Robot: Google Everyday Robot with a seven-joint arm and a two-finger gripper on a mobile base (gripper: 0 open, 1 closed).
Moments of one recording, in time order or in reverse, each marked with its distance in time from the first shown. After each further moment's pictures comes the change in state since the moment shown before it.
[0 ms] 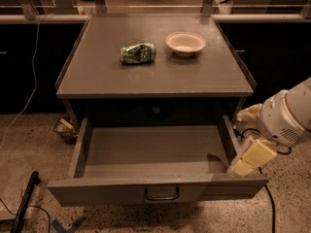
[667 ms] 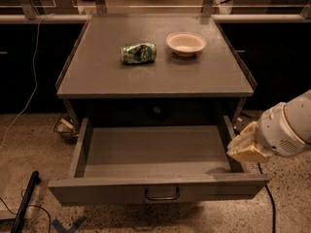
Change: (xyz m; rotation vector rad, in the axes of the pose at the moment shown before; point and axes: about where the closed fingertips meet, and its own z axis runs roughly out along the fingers) arm 0.013 0.012 0.019 -0.039 -0.024 0.028
